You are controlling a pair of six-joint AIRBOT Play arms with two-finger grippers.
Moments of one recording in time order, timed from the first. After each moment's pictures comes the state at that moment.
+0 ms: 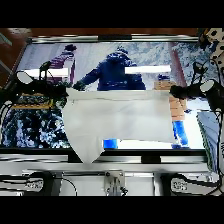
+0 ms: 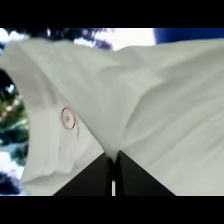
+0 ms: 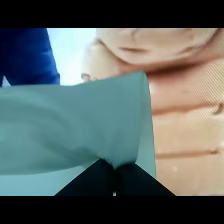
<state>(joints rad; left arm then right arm) 0.02 -1.53 1.31 1.09 -1.04 -1.29 -0.22 -1.46 1.18 -1.20 0.82 1.32</state>
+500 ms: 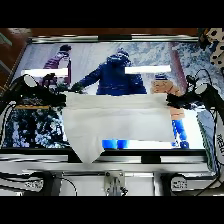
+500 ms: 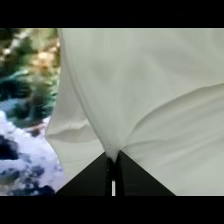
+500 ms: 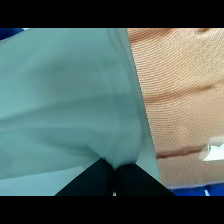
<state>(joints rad) 0.02 -1.58 1.30 1.22 -1.15 -1.37 -0.23 -1.56 1.18 -1.21 0.95 1.41</state>
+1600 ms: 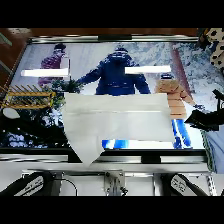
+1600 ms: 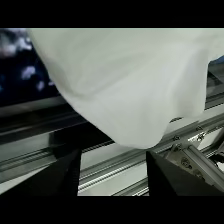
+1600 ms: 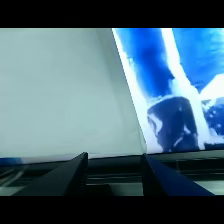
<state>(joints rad) 0.21 -1.10 0.66 0.96 -1.46 -1.30 -0.55 -1.16 1.01 -1.22 1.44 1.29</state>
